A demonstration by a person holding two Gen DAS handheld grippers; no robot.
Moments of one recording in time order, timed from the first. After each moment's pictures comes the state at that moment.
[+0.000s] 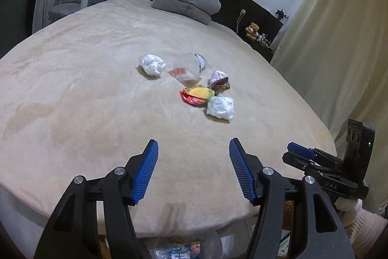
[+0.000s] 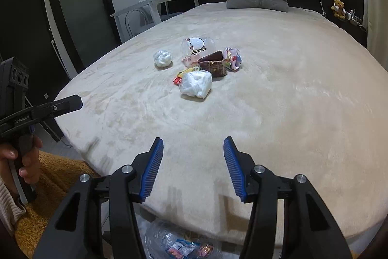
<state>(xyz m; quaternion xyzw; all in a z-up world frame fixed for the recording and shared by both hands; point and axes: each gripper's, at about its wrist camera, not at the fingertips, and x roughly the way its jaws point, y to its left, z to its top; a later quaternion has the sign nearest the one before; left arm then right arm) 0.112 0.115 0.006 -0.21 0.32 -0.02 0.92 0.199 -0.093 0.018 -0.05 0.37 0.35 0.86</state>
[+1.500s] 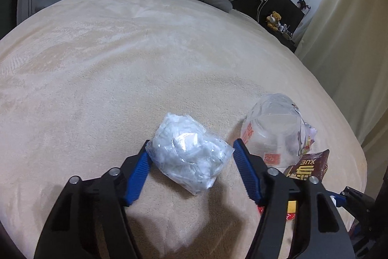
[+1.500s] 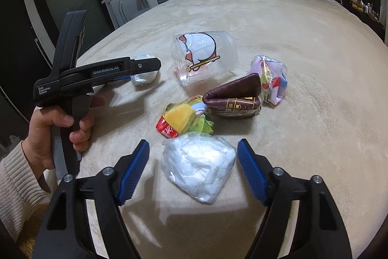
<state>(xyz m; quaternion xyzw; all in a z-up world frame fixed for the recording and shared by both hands) 0.356 0.204 -0.059 -0.19 0.37 0.00 0.91 0.334 0.019 -0.025 -0.06 0.42 0.35 0.83</state>
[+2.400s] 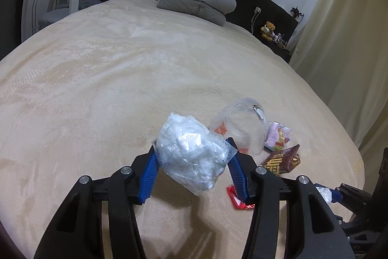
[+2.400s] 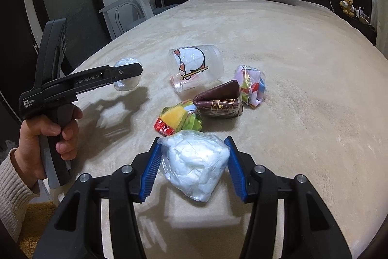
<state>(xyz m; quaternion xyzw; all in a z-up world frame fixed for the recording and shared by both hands) 0.311 0.177 -0.023 -0.18 0.33 0.00 0.93 0.311 -0.010 -0.004 -0.05 0.39 0.34 0.85</state>
